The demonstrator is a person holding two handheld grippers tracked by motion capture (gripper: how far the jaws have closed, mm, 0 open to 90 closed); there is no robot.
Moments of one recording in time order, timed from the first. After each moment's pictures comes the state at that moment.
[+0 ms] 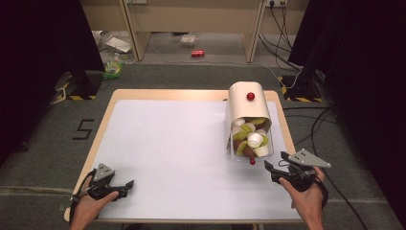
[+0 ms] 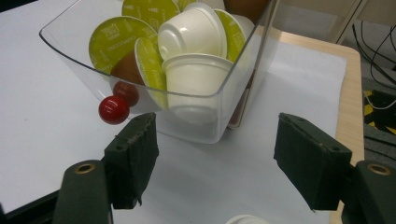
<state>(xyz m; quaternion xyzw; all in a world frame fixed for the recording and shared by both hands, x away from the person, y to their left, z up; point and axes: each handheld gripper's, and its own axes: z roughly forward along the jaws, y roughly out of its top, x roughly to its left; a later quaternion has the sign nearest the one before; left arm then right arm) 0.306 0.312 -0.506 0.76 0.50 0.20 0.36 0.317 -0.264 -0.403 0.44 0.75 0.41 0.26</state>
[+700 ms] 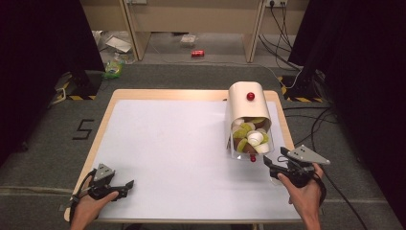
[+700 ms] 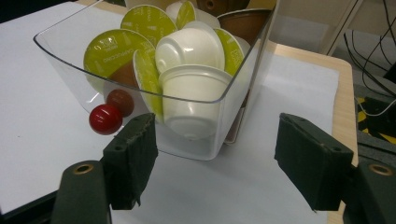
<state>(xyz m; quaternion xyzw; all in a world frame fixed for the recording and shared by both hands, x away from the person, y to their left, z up) 0.306 0.312 -0.506 0.76 0.50 0.20 0.36 0.324 -0.259 -0.396 0.44 0.74 0.42 0.28</state>
